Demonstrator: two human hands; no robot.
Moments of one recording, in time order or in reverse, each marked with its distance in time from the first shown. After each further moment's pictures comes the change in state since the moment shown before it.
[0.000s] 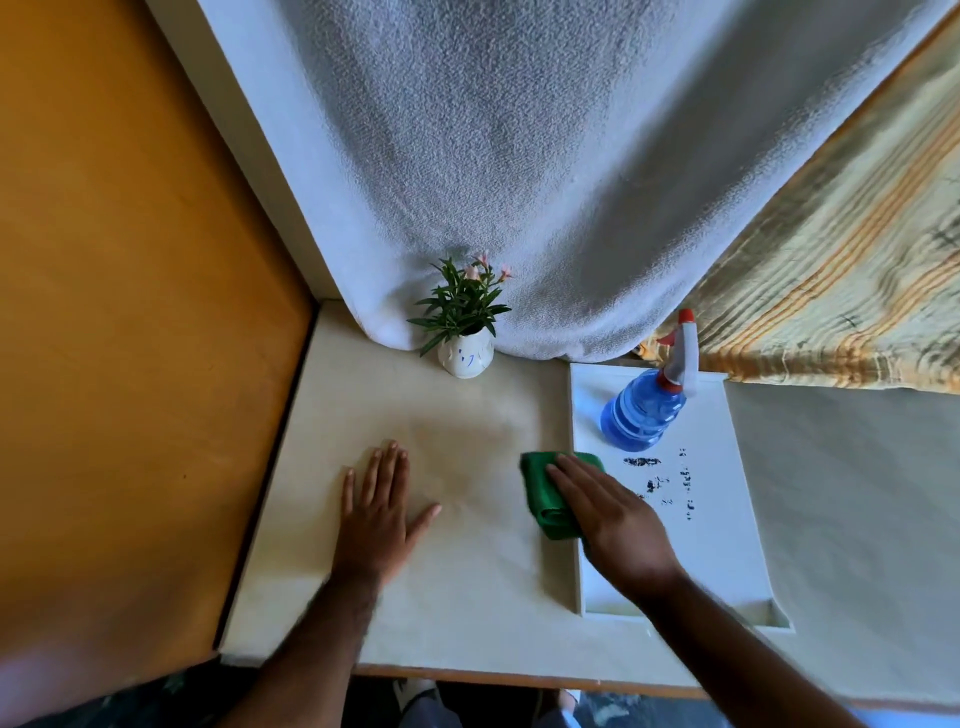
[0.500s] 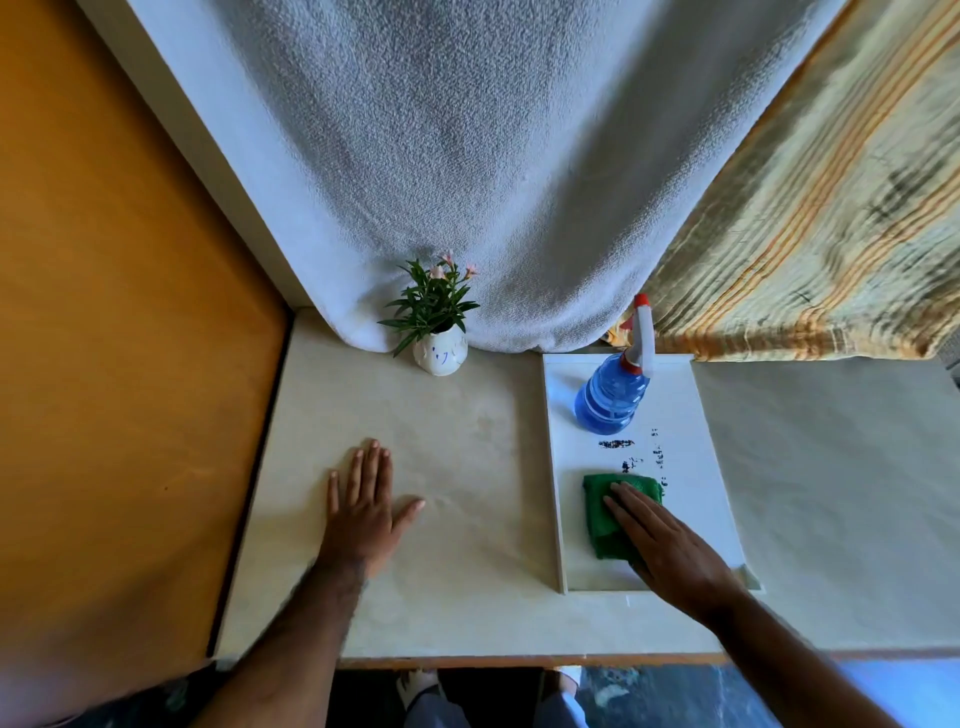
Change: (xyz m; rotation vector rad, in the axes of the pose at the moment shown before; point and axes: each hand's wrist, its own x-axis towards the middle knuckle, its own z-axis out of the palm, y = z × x) left_hand 0.004 0.010 -0.019 -0.021 -0.102 -0.038; right_hand -0.098 0.077 0.001 -0.071 -0.299 0.088
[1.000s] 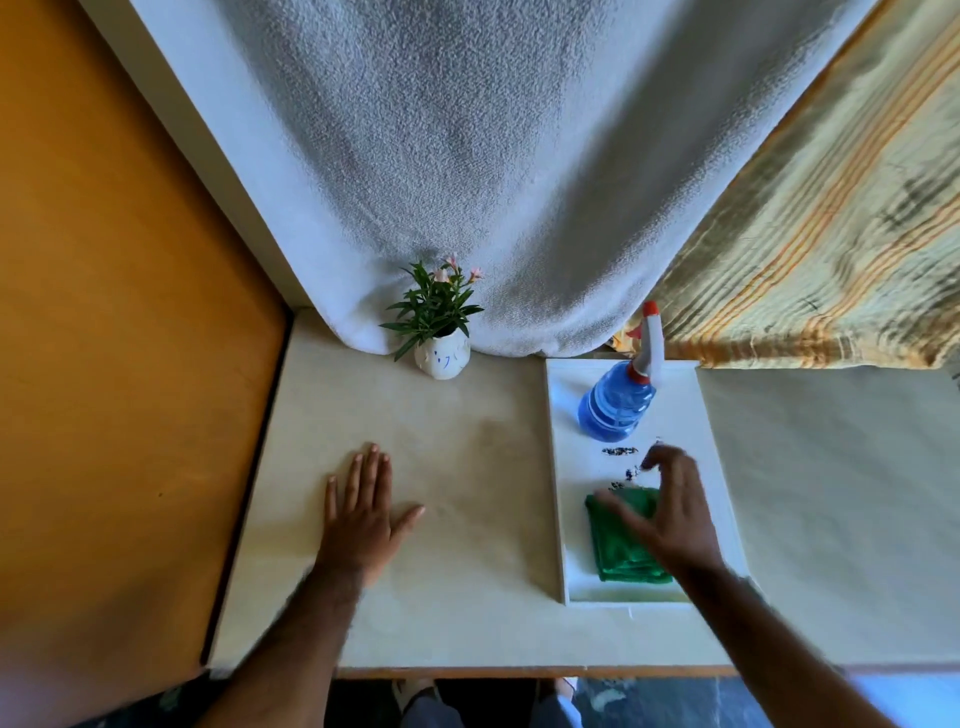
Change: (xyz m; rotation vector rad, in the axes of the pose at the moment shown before) left_hand 0.003 -0.004 0.001 0.027 -0.037 -0.020; right_hand 0.052 -0.004 -0.017 0.374 0.514 0.348
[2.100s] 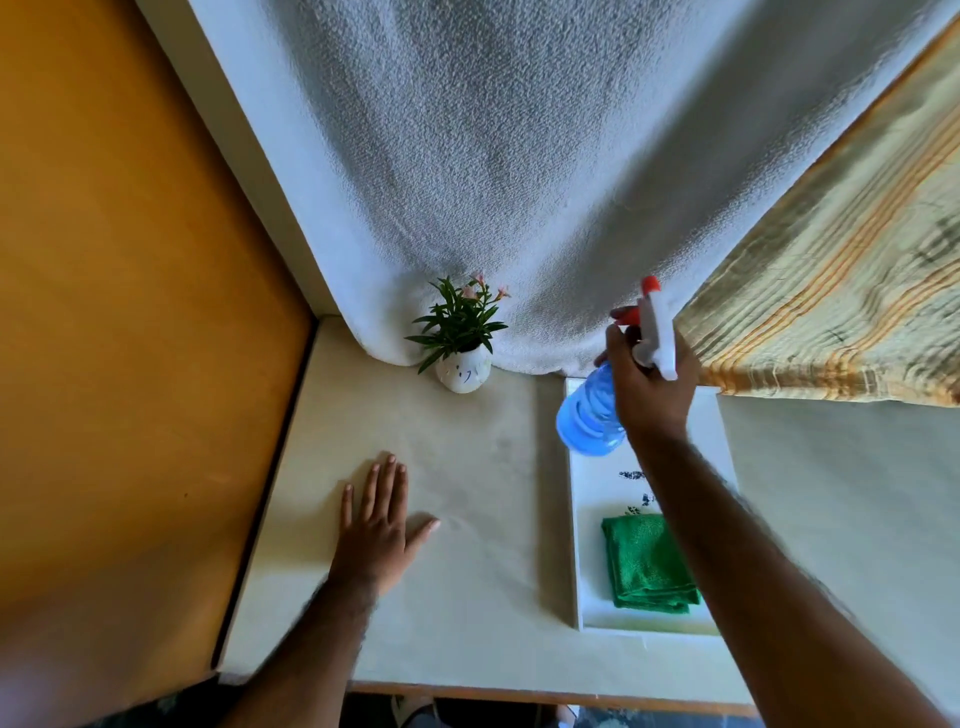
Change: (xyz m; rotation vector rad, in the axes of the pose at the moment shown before) left_hand -0.003 0.000 -0.004 -0.020 0.017 0.027; right_hand 0.157 -0.134 -0.006 0.617 0.359 0.158
